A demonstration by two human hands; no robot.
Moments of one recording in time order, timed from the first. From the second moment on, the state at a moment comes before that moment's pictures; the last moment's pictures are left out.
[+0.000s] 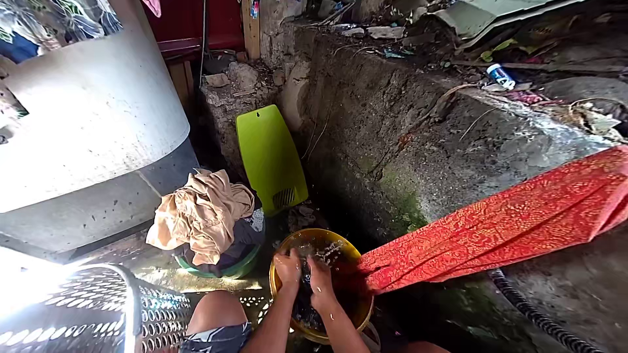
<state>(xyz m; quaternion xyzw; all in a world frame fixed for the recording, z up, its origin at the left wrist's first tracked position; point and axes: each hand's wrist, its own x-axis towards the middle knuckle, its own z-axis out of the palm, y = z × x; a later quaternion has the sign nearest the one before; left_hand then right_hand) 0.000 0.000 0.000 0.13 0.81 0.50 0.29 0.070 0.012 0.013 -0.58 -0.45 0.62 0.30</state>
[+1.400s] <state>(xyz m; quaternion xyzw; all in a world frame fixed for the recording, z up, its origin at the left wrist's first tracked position) 0.054 -0.025 0.019 0.21 0.70 0.60 0.32 0.092 0.046 -0.009 -0.42 -0.36 0.74 0.38</state>
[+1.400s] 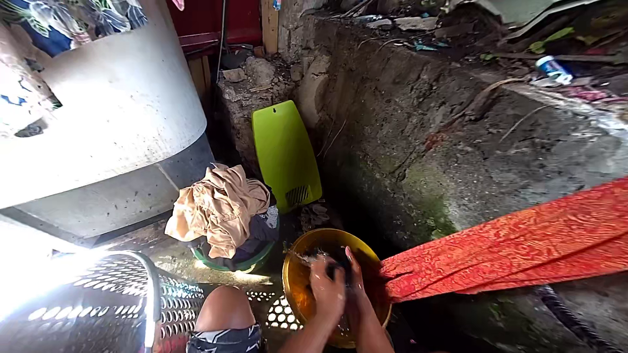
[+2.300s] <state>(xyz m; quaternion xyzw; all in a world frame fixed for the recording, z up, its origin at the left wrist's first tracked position) -0.003 -0.018 -0.044 0.11 0.72 0.46 0.51 0.100 0.047 -0.025 -0.49 -0.81 0.31 -0.14</state>
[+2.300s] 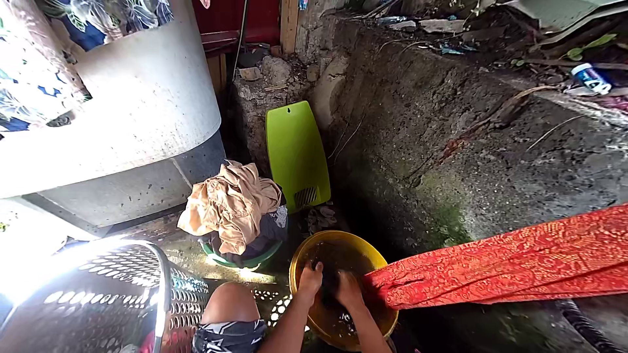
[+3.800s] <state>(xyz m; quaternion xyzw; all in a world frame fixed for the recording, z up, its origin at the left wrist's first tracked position) -0.096 -0.075 0.165 0.48 0.68 0.56 -0.03 0.085 0.036 0.028 -0.30 -0.44 0.81 0.23</state>
